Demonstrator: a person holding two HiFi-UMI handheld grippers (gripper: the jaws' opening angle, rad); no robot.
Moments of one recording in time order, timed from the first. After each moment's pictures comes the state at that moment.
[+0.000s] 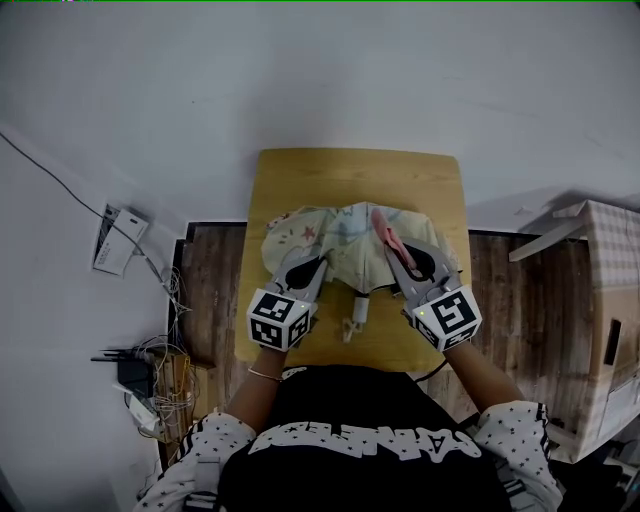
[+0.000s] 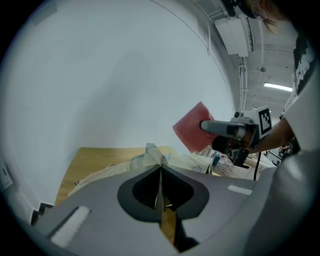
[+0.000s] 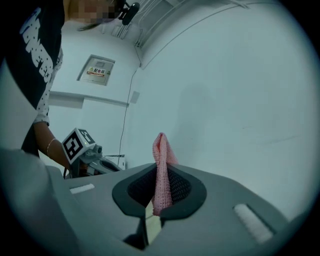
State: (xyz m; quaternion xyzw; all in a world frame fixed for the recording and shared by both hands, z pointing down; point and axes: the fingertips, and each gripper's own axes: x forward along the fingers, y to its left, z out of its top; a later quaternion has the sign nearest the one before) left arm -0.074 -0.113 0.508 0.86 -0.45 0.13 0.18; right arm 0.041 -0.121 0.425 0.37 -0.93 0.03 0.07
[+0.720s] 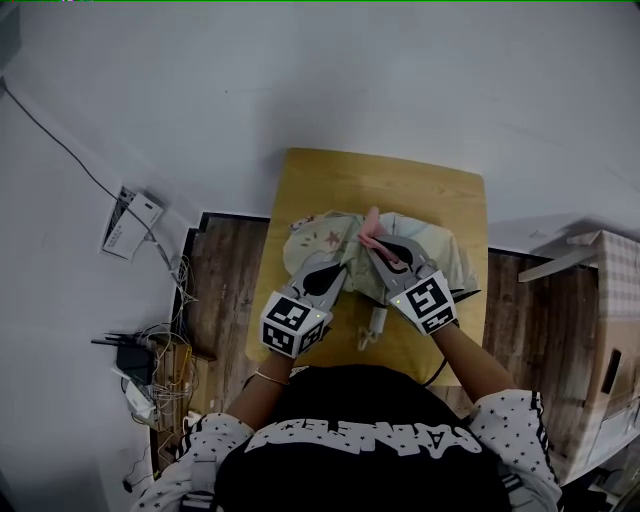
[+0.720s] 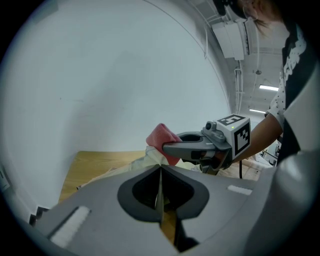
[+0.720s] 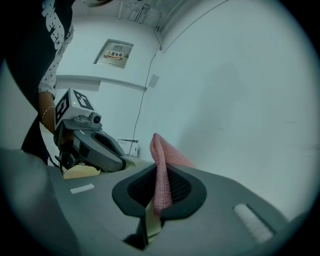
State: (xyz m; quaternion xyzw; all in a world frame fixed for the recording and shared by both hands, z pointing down) left arm -0.083 -0.110 0.497 0.87 -0.44 0.12 0.17; right arm -0.046 -0.150 0.475 0.28 -0.95 -0.02 0.15
